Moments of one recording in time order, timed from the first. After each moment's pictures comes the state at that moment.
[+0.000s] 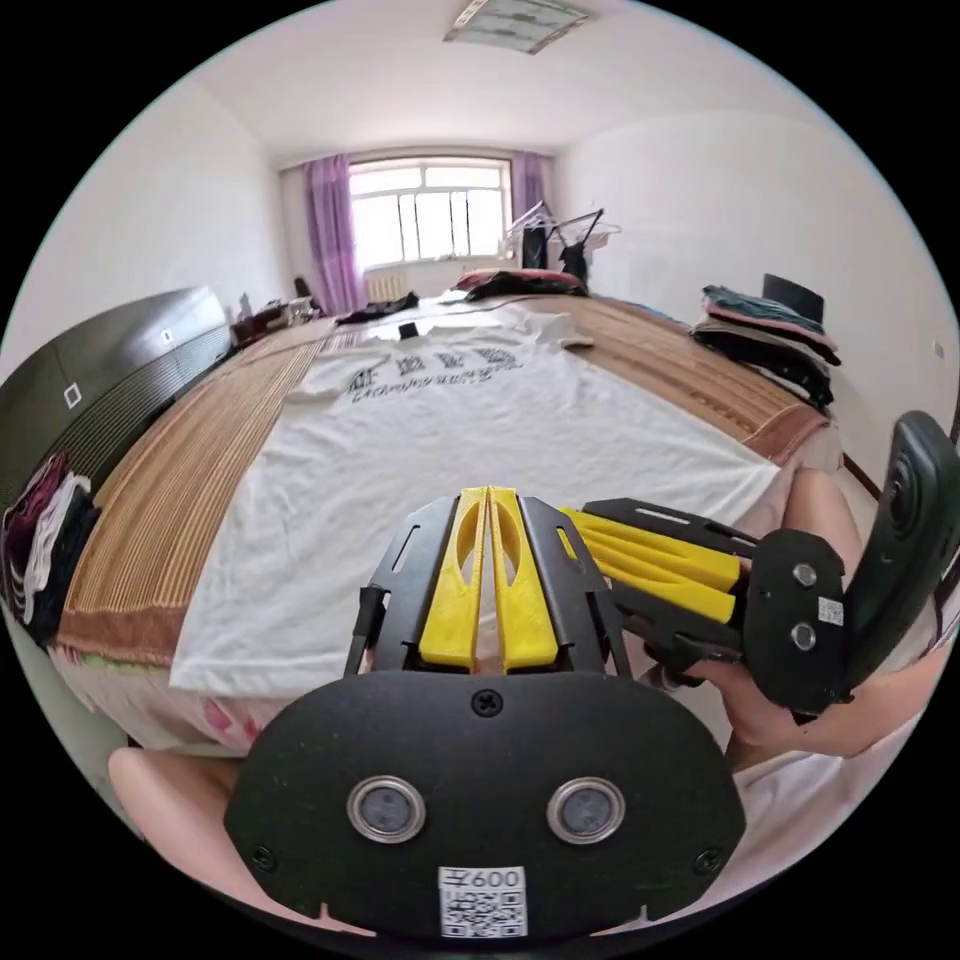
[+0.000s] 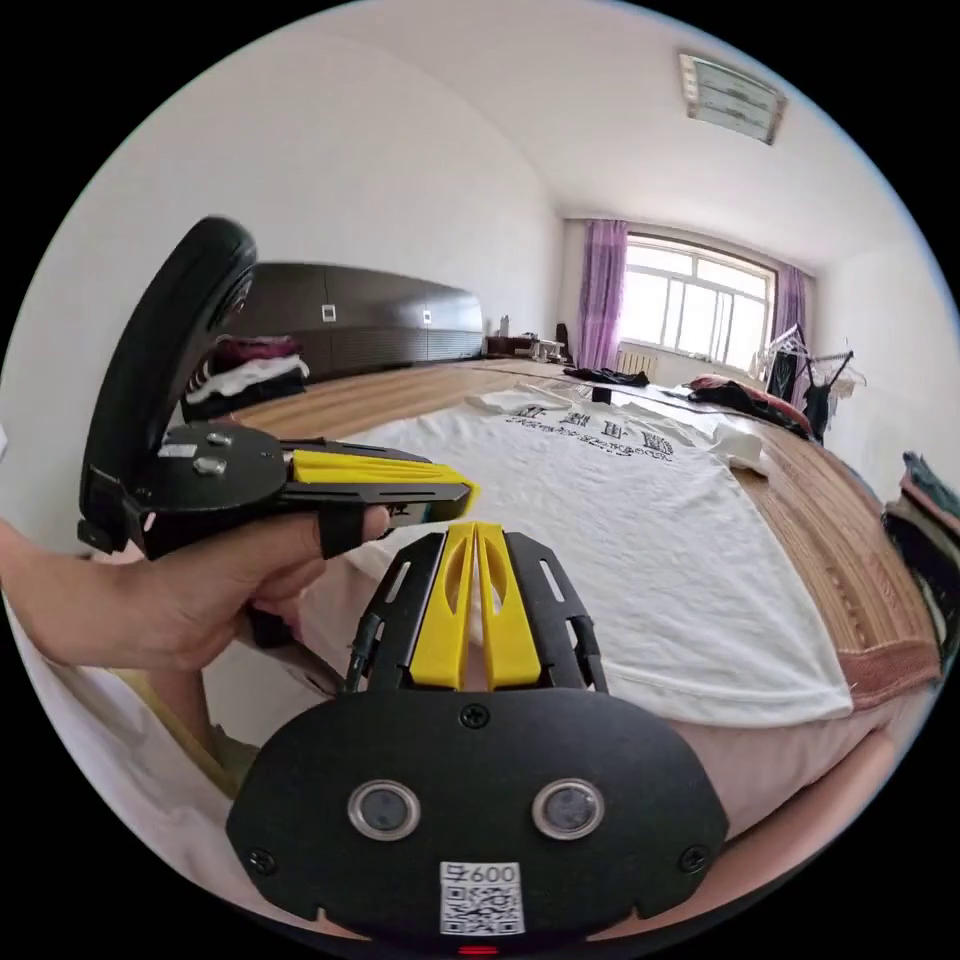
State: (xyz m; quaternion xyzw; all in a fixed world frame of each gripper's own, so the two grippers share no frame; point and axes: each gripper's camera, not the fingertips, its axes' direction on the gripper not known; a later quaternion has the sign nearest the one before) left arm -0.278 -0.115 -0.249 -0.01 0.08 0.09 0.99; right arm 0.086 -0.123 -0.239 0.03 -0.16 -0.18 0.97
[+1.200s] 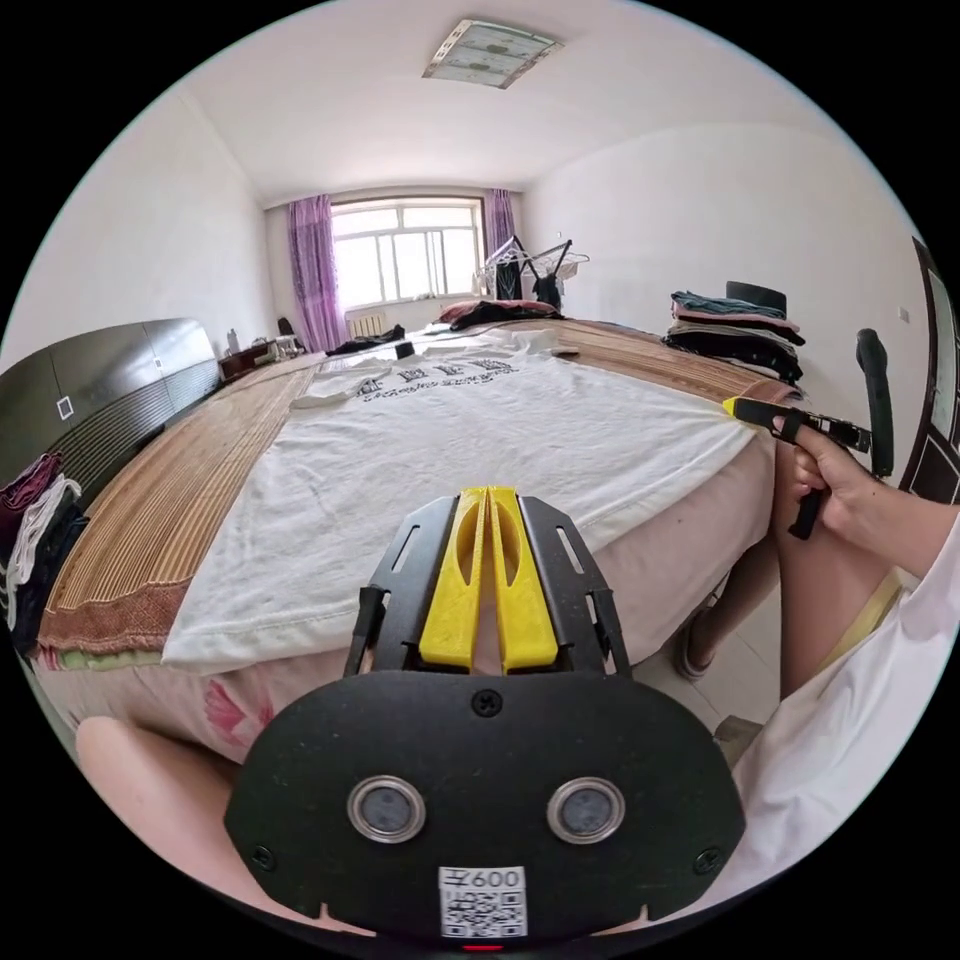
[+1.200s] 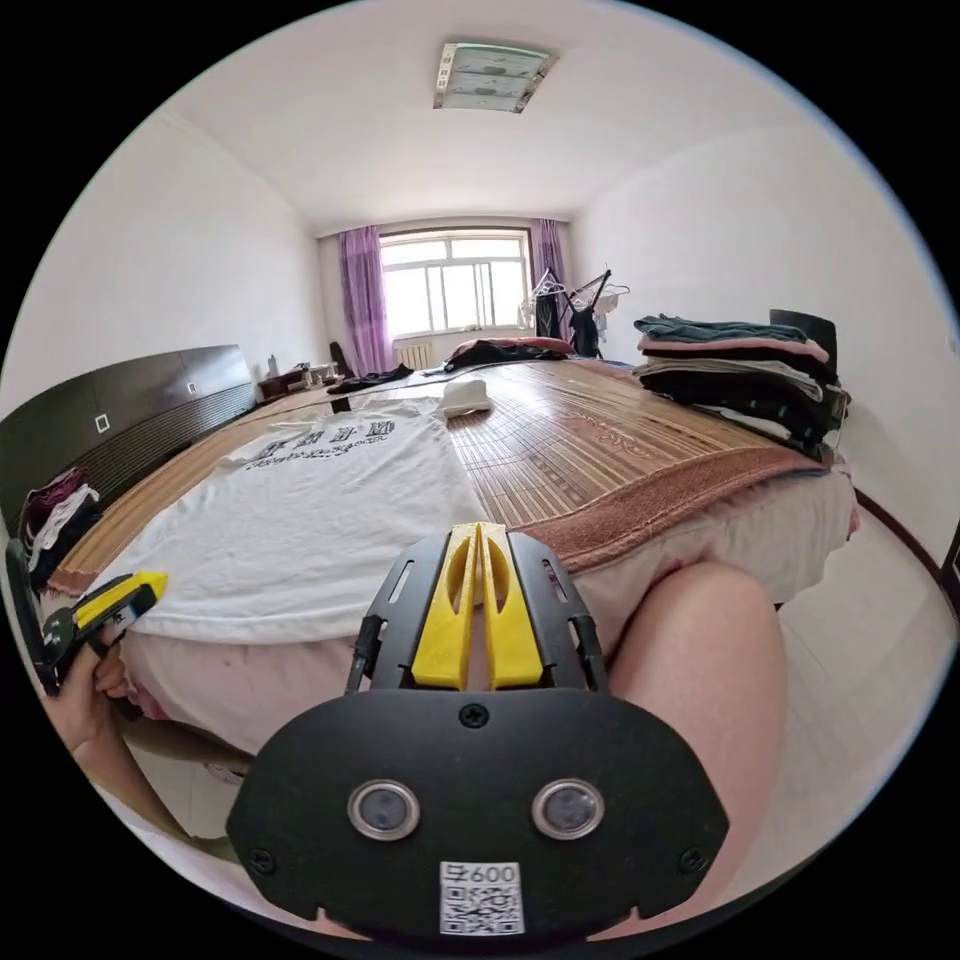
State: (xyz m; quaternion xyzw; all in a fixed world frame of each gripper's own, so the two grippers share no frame) left arm -0.280 -0.160 -0.285 0.05 0.15 0.13 0.98; right arm 0.425 -0.106 -0.190 0.02 0.10 0.07 0.99
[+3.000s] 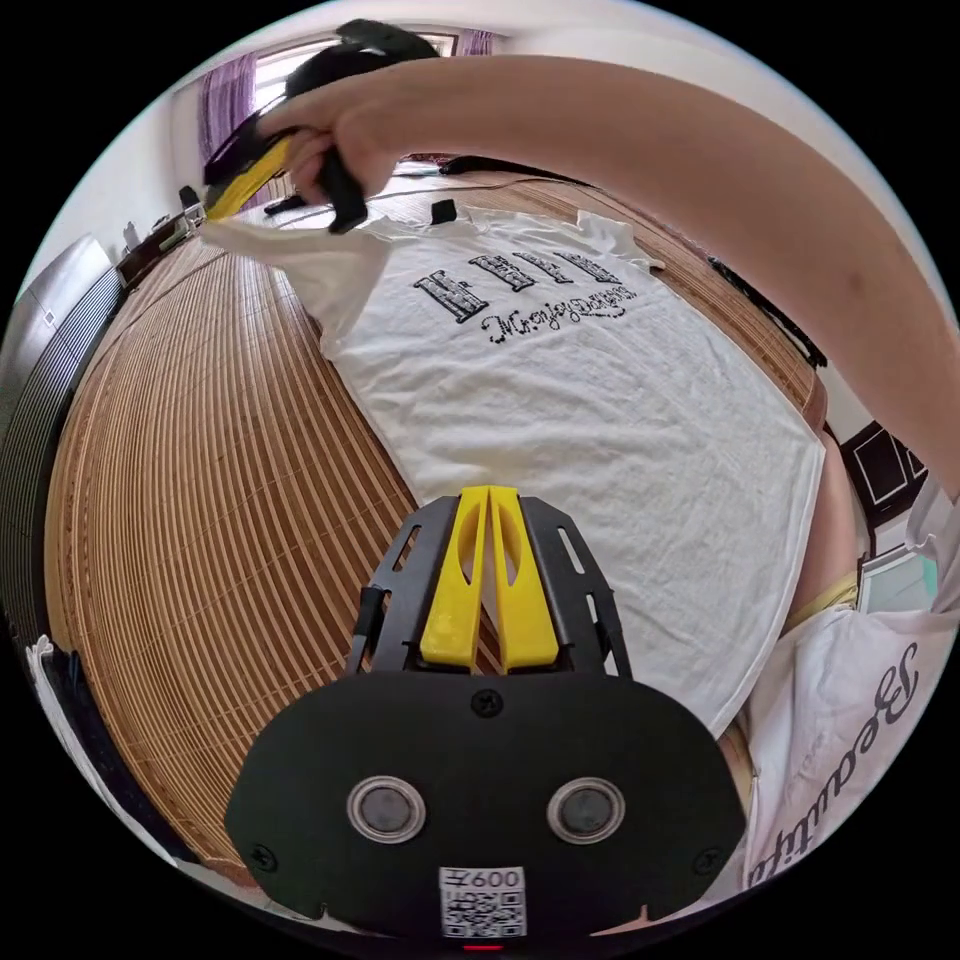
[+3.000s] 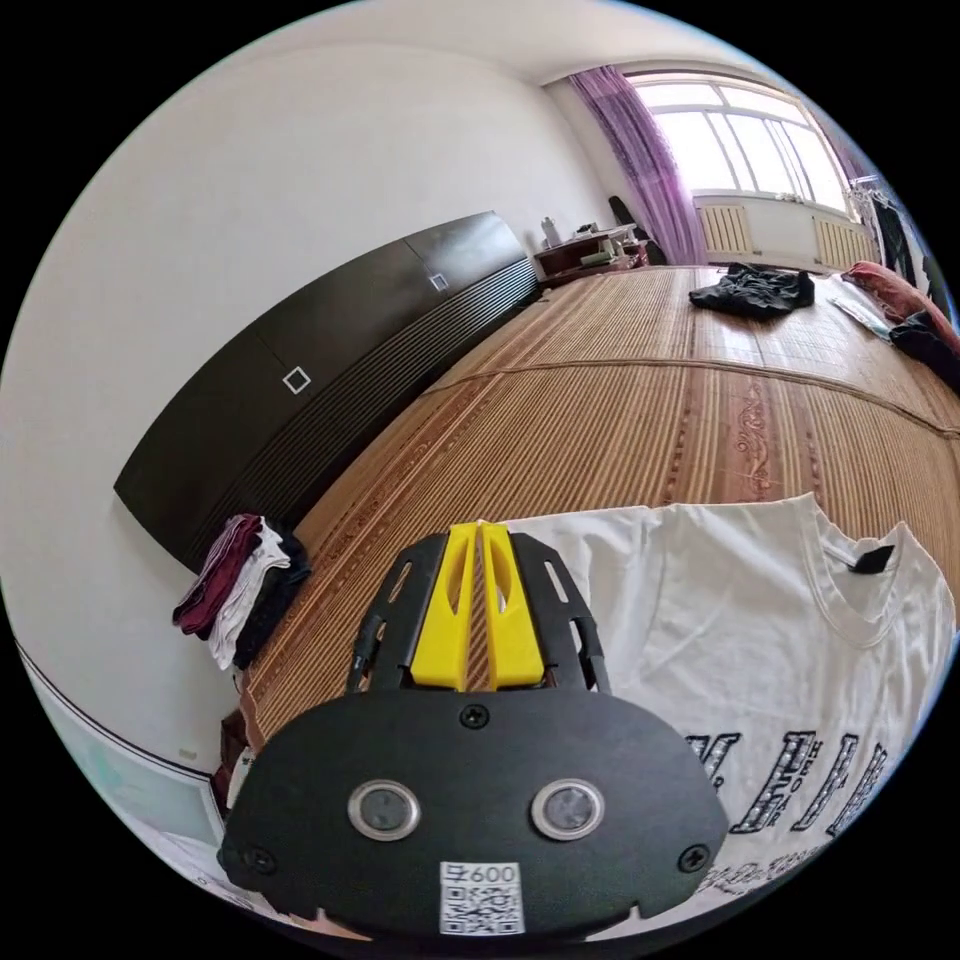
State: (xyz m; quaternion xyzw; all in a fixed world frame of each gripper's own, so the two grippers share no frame) left arm -0.353 -0.470 0.021 -0.19 0.20 0.20 0.94; right arm 0.238 -0.255 0.542 -0.20 -0.37 -0.02 0.91
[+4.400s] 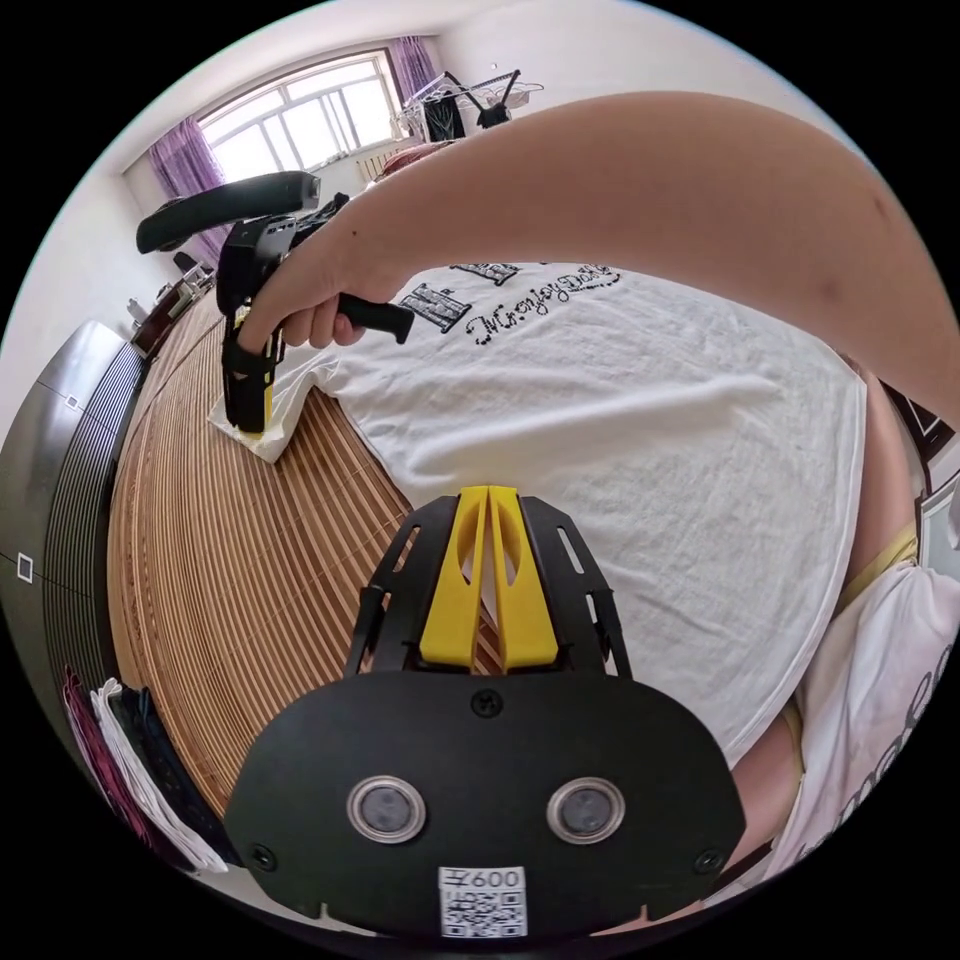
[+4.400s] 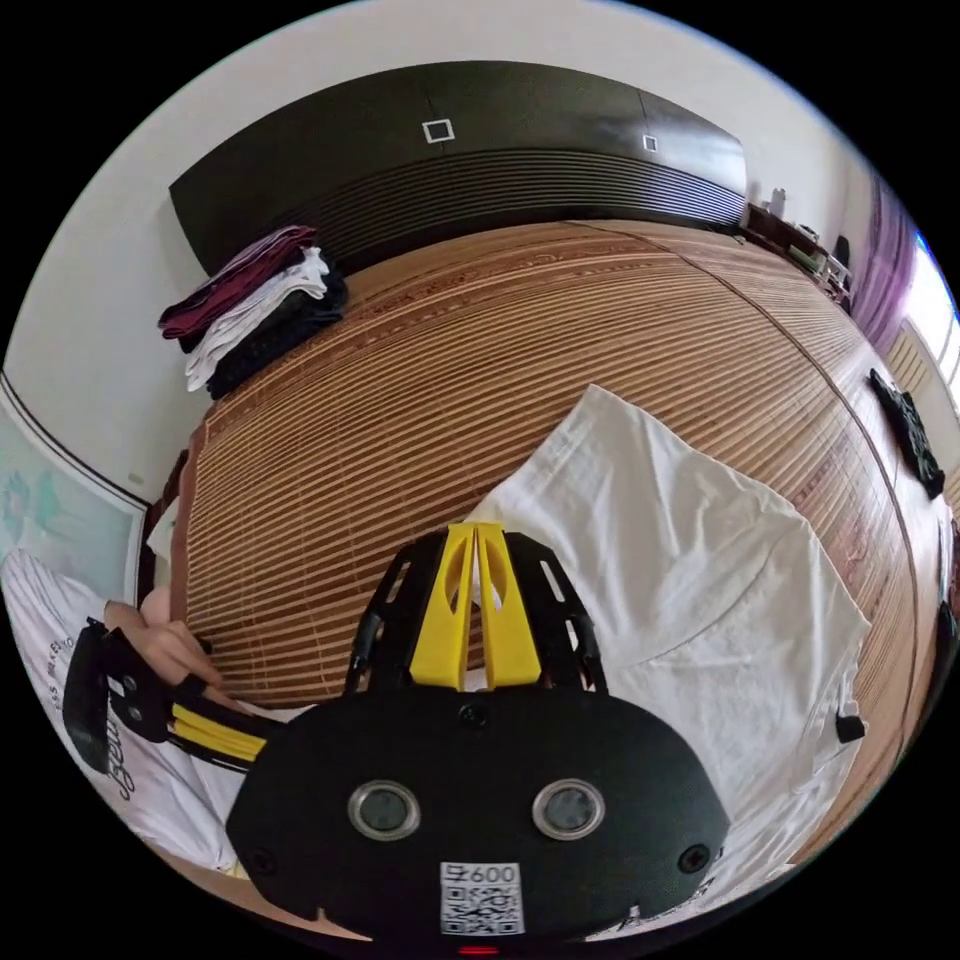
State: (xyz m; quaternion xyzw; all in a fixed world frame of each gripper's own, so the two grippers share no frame) left arm -0.237 -0.361 0.055 -0.16 0.12 0.28 0.94; right arm 0.336 0.093 0.584 -0.28 -0.42 -0.36 0.78
